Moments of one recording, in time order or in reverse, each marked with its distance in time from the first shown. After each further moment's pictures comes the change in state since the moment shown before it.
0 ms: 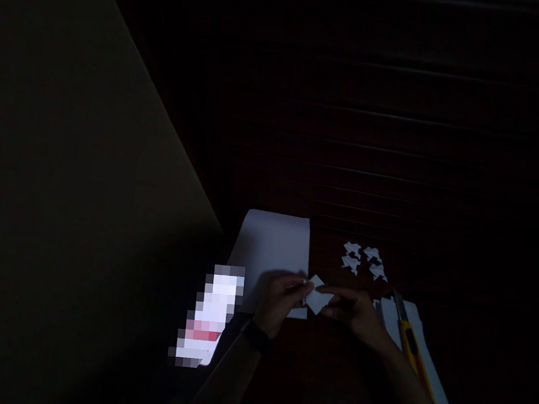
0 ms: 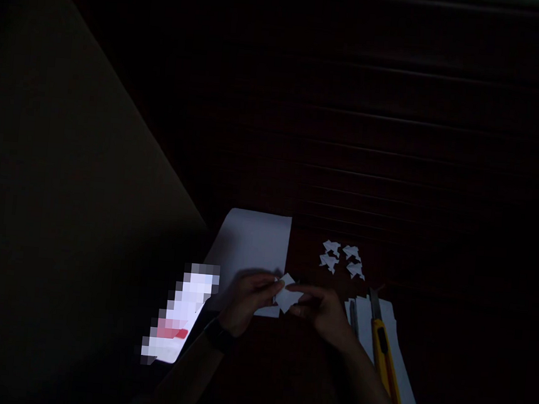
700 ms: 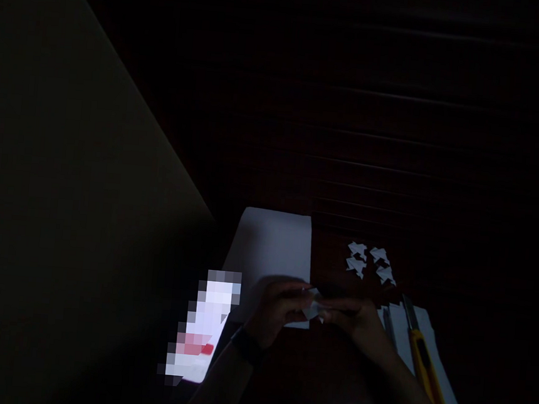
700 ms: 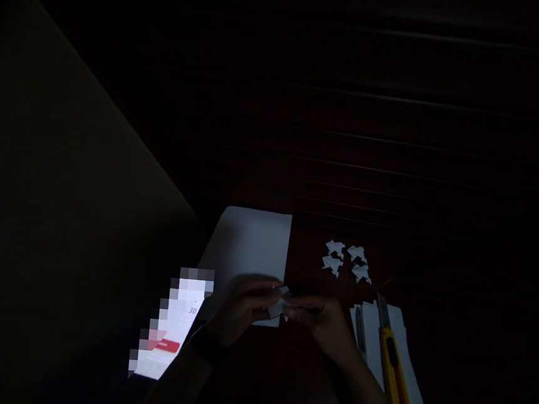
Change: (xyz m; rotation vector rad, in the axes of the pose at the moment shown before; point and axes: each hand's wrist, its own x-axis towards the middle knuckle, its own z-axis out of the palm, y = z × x) left_hand 0.007 0.013 -0.010 -0.084 -0.081 -0.167; right_hand 0.011 0.002 0.007 0.025 0.051 0.089
